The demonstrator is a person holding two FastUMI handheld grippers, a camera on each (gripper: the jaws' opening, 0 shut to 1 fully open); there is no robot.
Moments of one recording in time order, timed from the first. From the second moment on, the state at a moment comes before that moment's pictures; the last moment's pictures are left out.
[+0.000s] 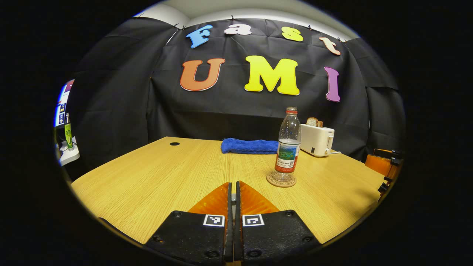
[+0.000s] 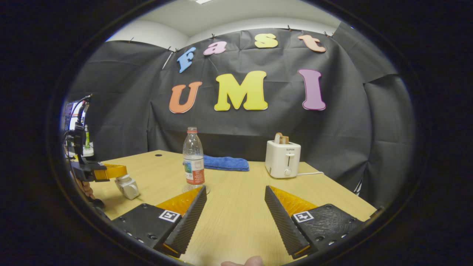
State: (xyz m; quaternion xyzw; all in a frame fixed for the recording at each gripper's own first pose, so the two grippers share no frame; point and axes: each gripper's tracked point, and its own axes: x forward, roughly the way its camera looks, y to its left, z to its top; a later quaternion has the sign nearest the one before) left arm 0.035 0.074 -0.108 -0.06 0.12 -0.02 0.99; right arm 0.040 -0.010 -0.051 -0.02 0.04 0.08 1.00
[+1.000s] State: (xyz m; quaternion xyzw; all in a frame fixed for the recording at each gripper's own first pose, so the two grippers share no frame) left arm 0.004 0.033 0.032 -0.06 0.02 0.04 1.00; right arm 0.020 -0.018 0.029 0.00 -0.04 0.03 1.00
